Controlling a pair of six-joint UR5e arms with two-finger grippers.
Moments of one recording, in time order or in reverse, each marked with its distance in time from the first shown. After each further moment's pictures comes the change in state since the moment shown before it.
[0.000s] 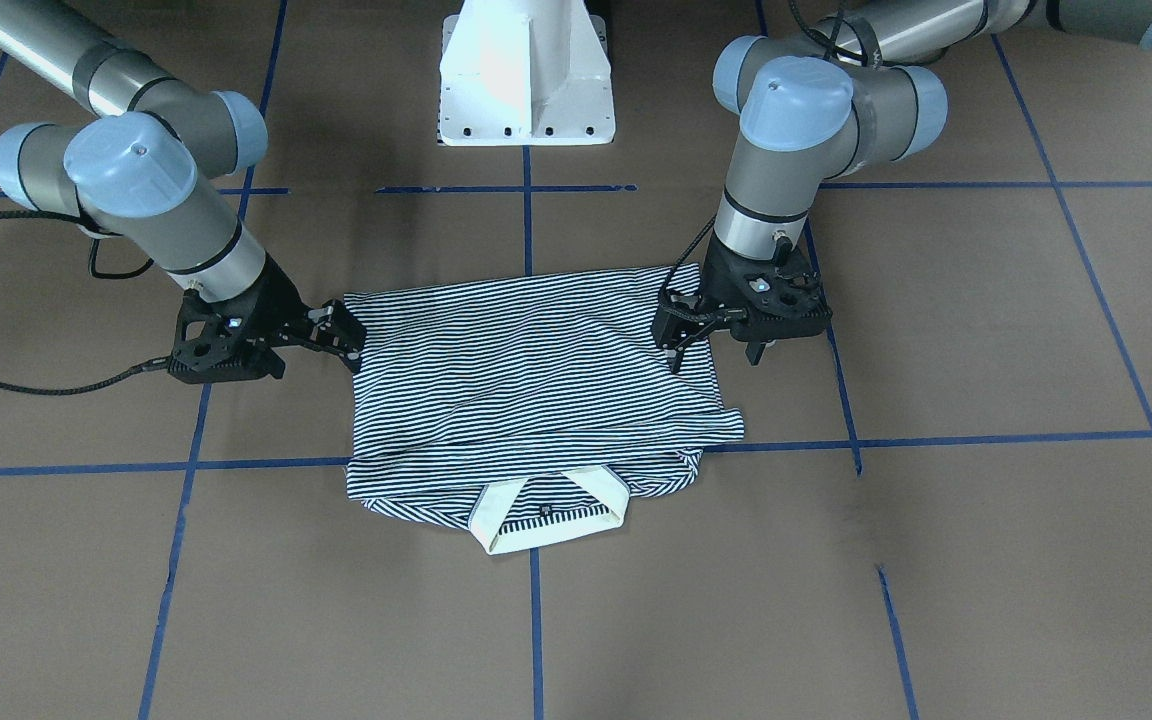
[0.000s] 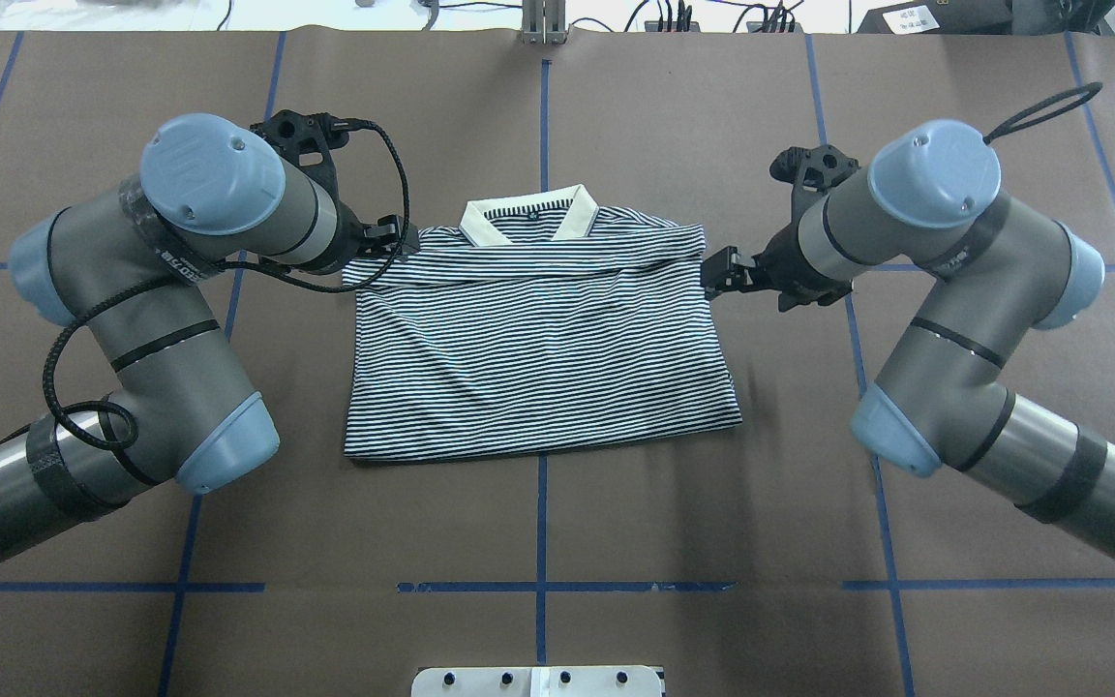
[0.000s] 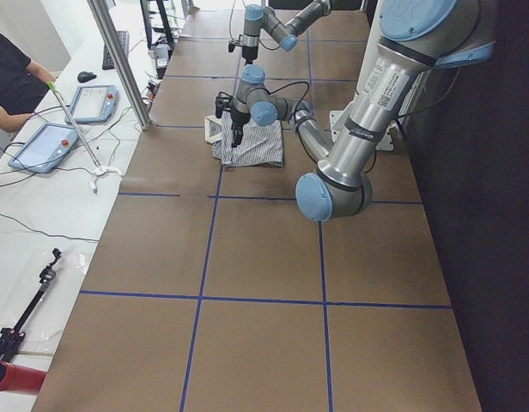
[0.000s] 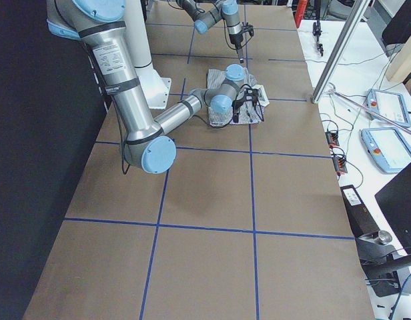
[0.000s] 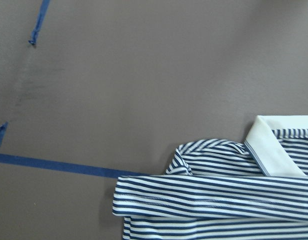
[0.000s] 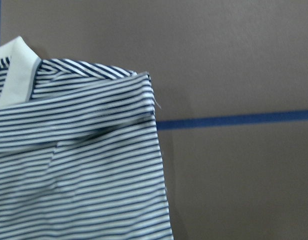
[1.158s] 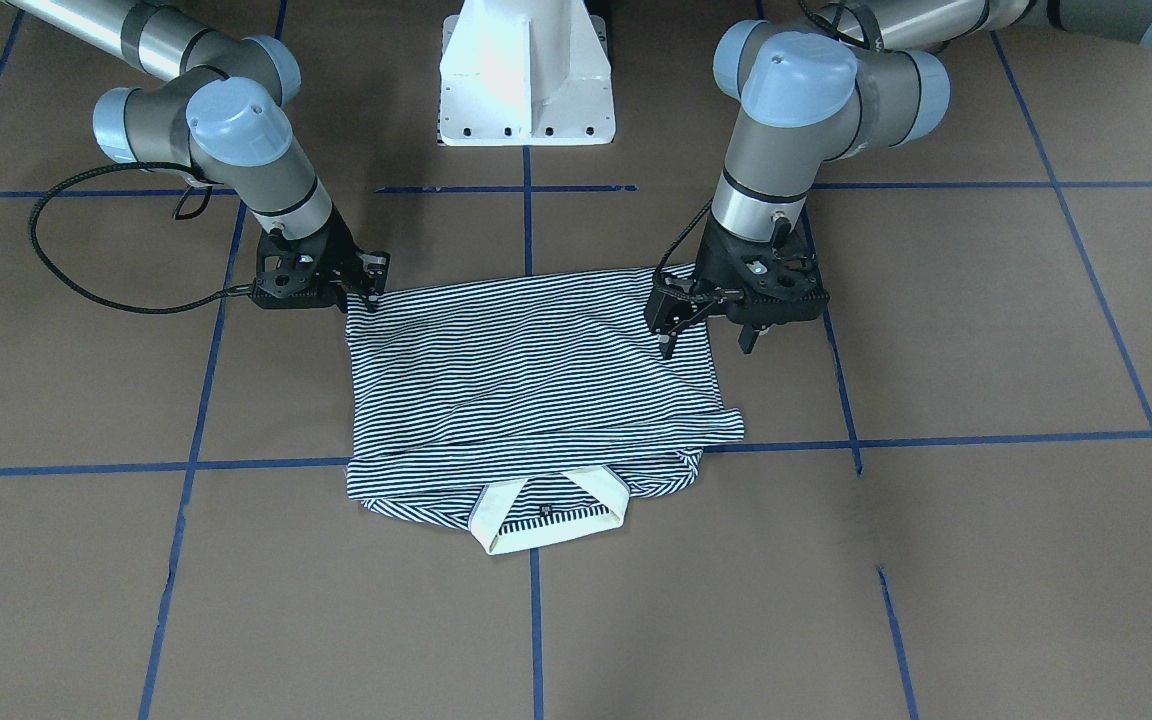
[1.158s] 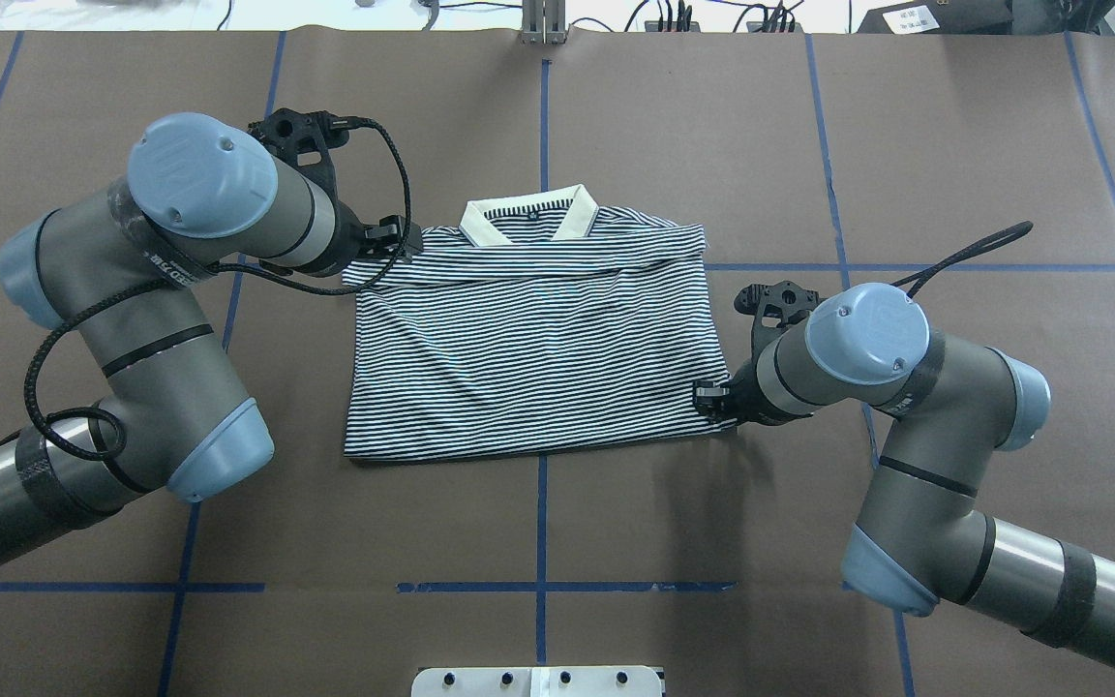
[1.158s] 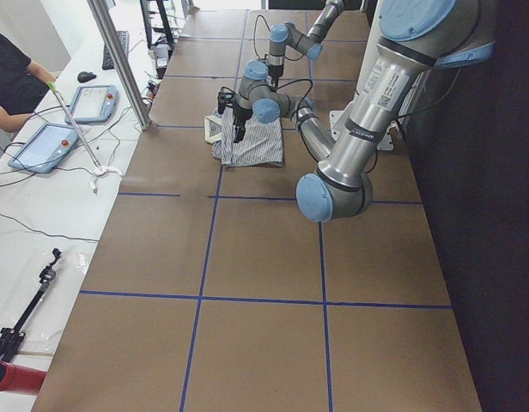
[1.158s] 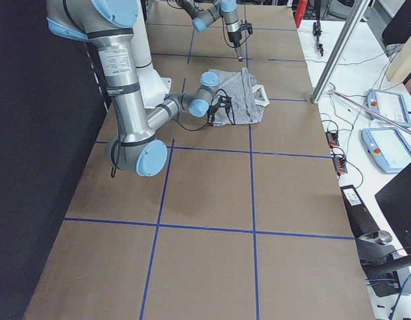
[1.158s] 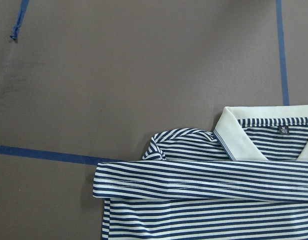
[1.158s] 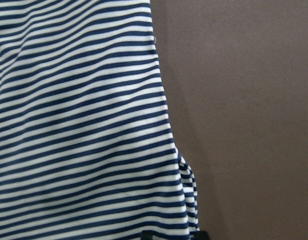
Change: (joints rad) left arm 0.003 0.008 -0.024 -0.001 0.000 -0.007; right arm -0.186 -0.061 0.039 -0.022 -0.111 0.075
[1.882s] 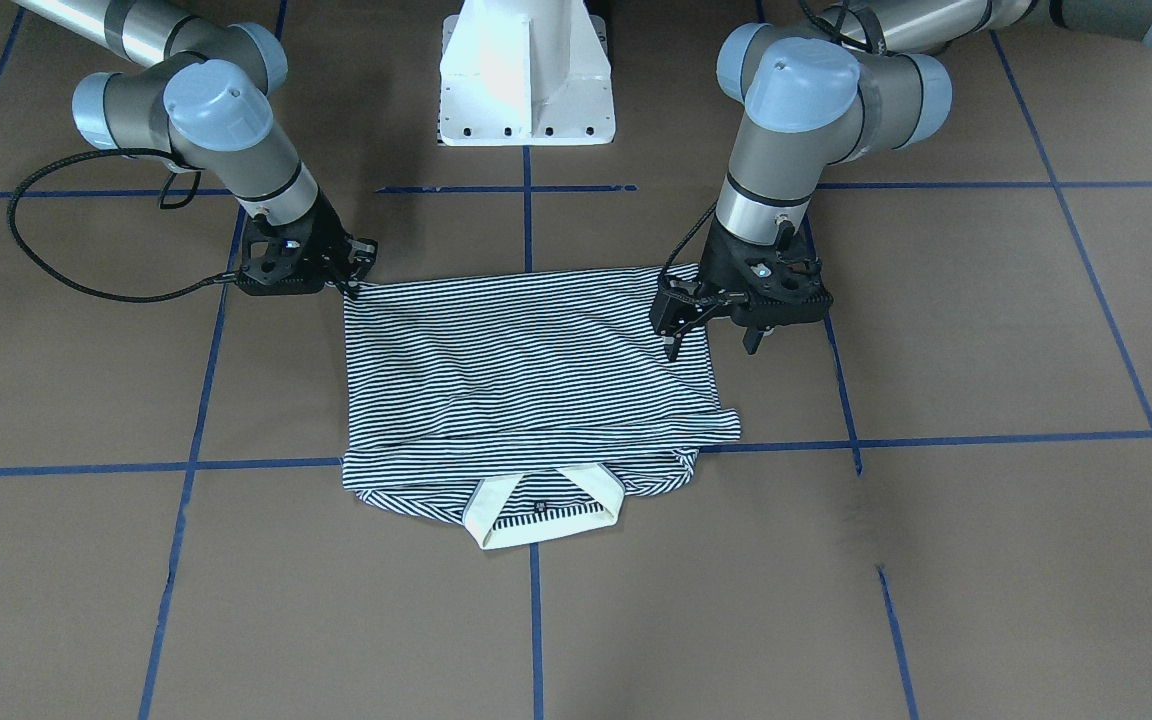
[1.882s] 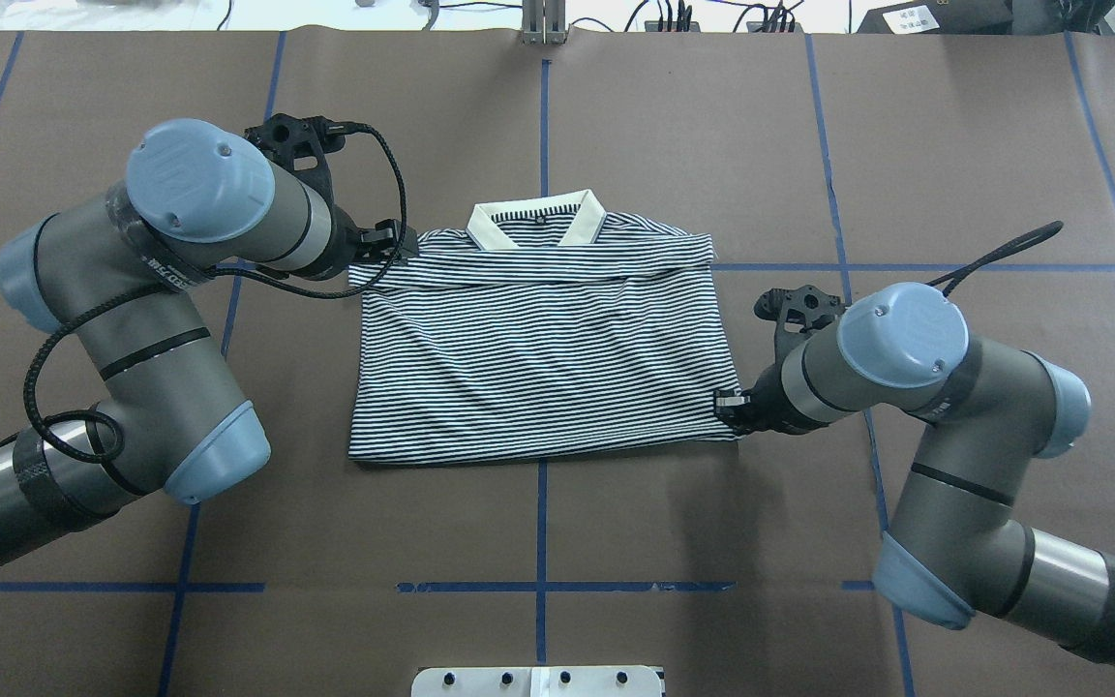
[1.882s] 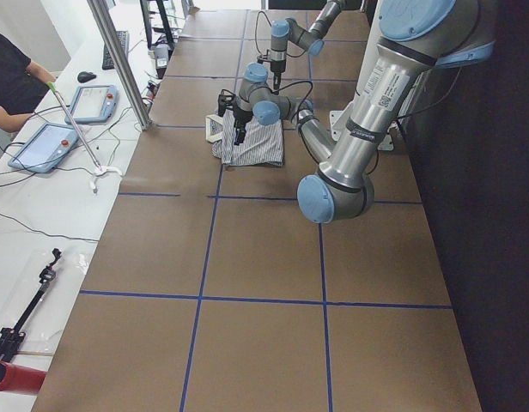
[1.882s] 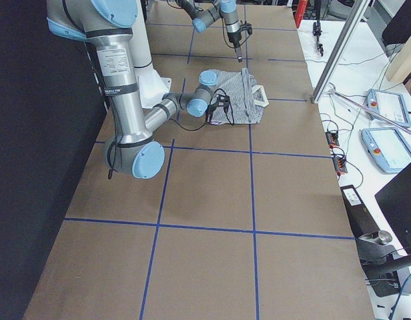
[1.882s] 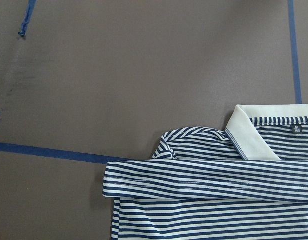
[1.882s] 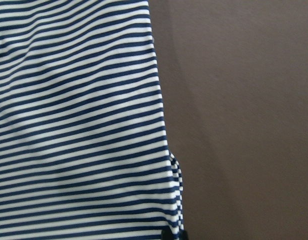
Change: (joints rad) left arm 0.002 0.008 0.001 -0.004 0.000 -0.002; right arm 0.006 -0.086 0.096 -0.014 0.040 0.002
